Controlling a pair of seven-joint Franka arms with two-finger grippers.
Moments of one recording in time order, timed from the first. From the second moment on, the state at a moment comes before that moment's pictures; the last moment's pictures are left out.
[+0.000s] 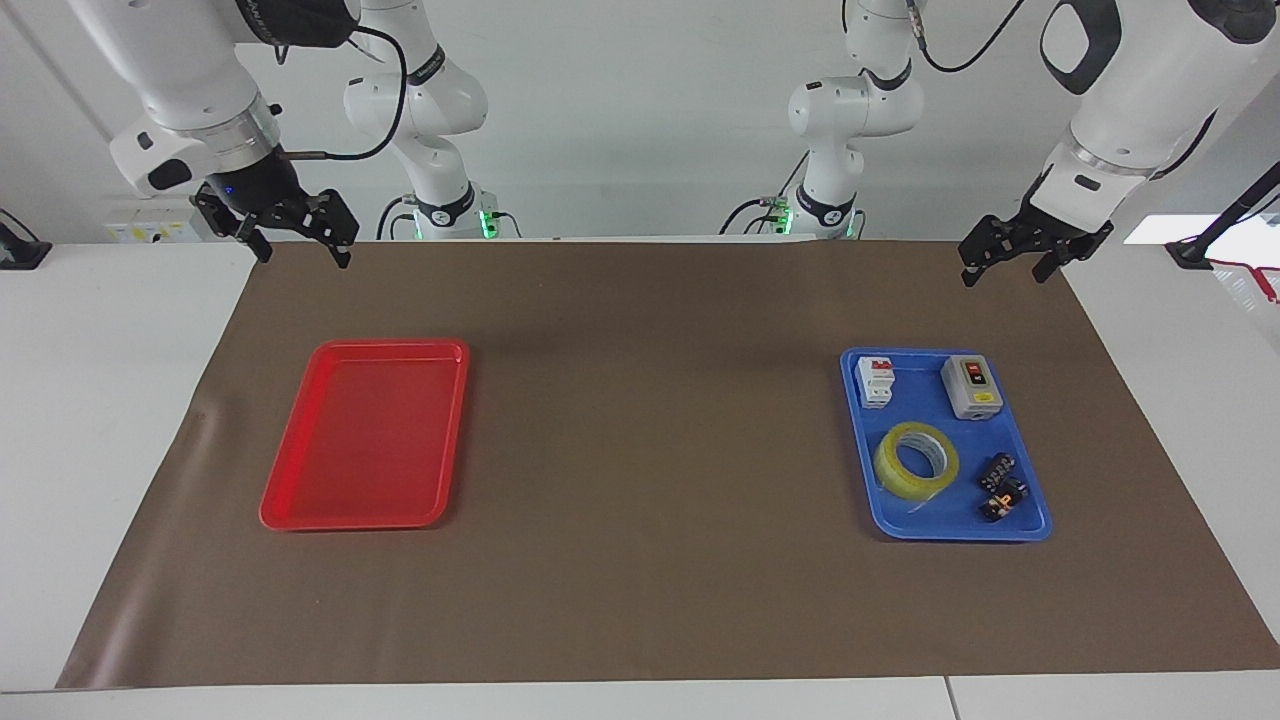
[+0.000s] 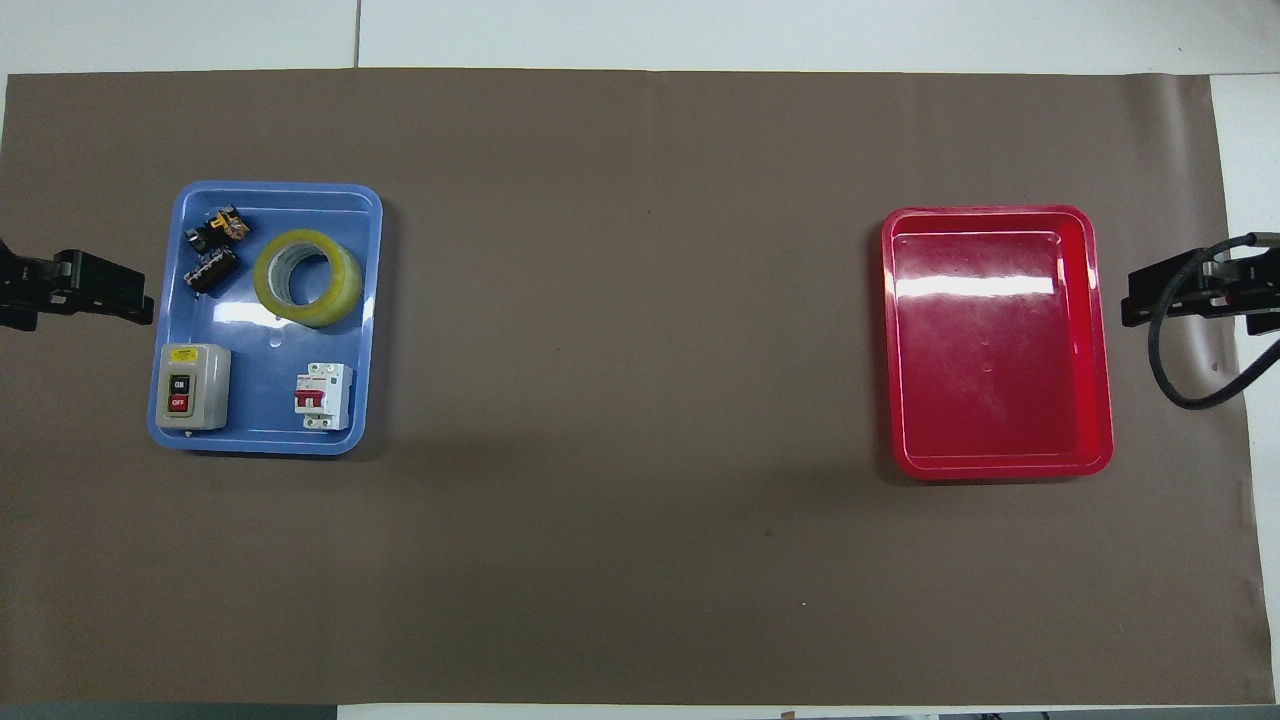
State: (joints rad) left arm -0.01 0.00 -0.05 -1.59 0.00 1.53 -0.02; right arm 0.04 -0.03 -0.04 -1.57 -0.02 1.48 0.11
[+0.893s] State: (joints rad) left arm -0.01 0.00 -0.05 -1.59 0.00 1.53 -0.02; right arm 0.04 -0.03 -0.04 -1.57 -0.02 1.48 0.11
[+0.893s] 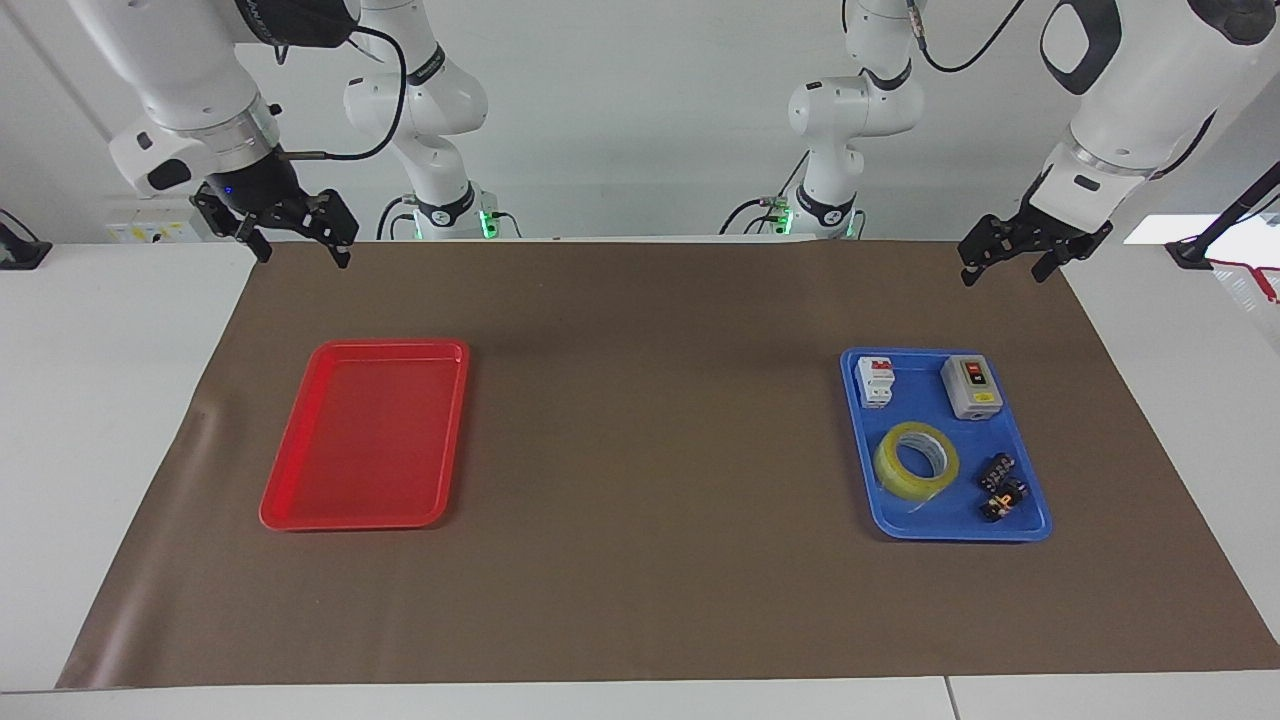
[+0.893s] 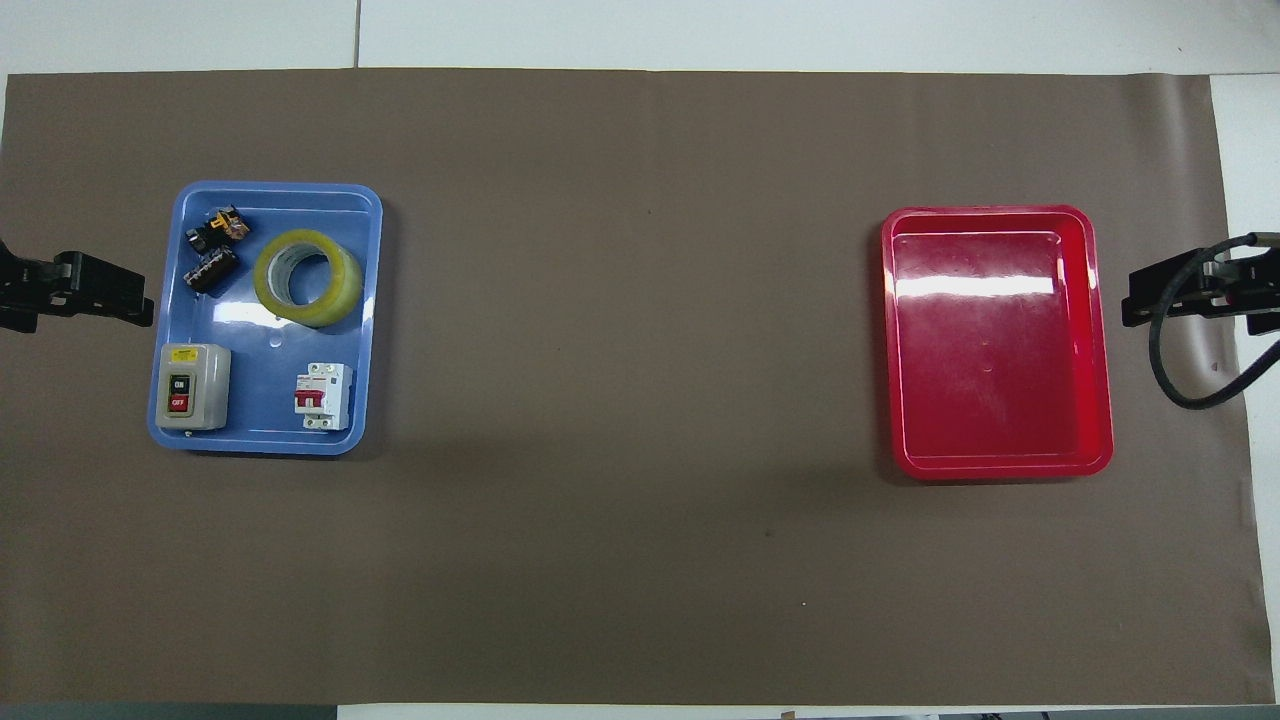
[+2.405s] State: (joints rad) left arm 0.04 0.27 -0.04 -1.86 0.00 2.27 0.03; right arm 0.04 -0.03 -0.04 -1.57 -0.02 1.48 0.11
